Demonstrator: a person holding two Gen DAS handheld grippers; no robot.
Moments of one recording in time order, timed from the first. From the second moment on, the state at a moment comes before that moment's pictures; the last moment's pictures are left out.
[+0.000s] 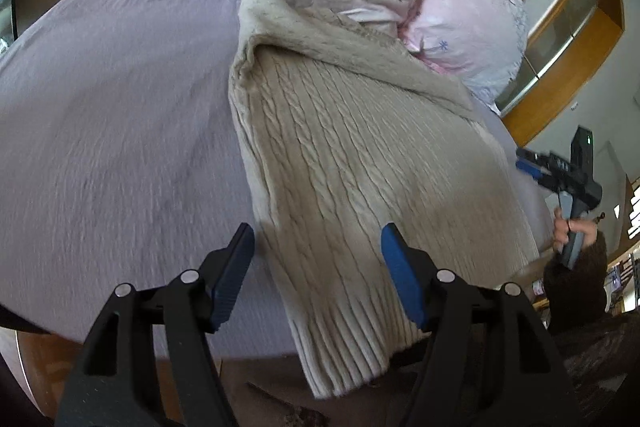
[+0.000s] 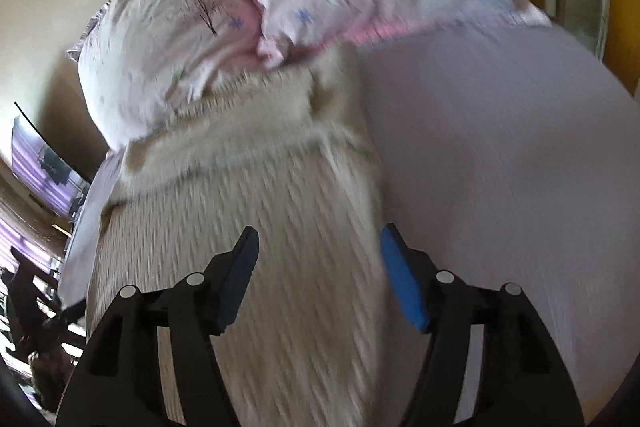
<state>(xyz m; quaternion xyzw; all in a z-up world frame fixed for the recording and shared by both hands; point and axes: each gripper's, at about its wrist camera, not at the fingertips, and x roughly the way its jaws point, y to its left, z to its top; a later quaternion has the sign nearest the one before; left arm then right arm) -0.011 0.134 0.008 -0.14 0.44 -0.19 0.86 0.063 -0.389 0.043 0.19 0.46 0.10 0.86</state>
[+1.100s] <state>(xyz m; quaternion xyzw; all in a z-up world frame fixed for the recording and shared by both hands) 0.222 0.171 0.046 -0.29 0.35 -0.15 0.88 0.237 -0.395 0.049 0.43 0.34 0.13 0.83</state>
